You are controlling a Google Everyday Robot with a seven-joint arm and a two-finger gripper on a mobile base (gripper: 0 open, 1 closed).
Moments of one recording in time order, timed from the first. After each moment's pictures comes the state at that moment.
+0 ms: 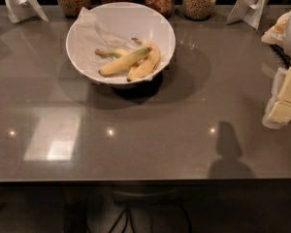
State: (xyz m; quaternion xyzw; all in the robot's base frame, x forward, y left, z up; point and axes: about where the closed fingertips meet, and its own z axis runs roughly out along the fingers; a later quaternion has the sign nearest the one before) arm 0.438 -0.217 0.976 -0.60 0.78 -0.03 0.16
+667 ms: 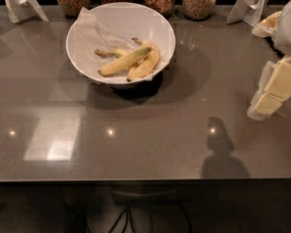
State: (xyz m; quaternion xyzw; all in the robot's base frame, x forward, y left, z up) arm 0.455 -0.197 0.980 -0.60 0.77 -0.02 0.21
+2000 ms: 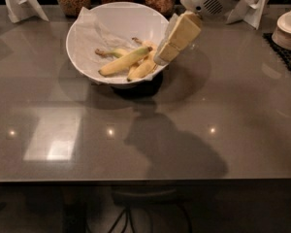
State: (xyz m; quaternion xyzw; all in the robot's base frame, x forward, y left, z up) arm 0.565 -0.038 1.019 -0.63 0.67 0.07 0.39
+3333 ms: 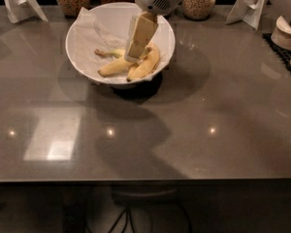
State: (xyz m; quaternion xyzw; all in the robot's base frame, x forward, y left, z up) arm 0.611 0.037 0.996 -0.71 0.62 0.05 0.34
